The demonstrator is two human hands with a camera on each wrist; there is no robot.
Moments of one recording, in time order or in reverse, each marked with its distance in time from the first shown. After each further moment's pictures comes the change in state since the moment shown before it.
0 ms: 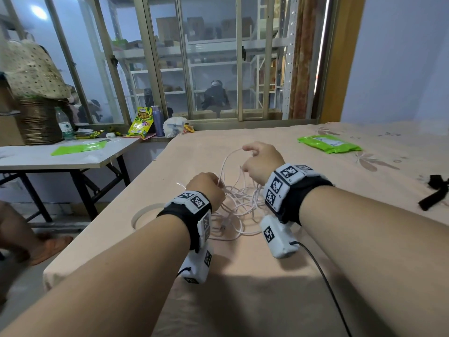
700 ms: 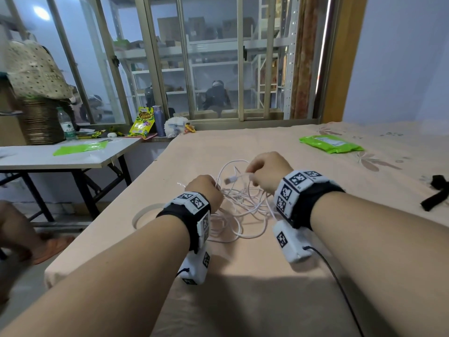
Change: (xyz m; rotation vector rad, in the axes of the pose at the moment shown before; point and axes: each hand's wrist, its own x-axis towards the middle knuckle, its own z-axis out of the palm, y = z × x) left_hand 0.002 -0.004 0.000 0.088 -0.021 -0.039; right_hand -0.008 0.013 -0.011 -0.271 -0.066 -0.033
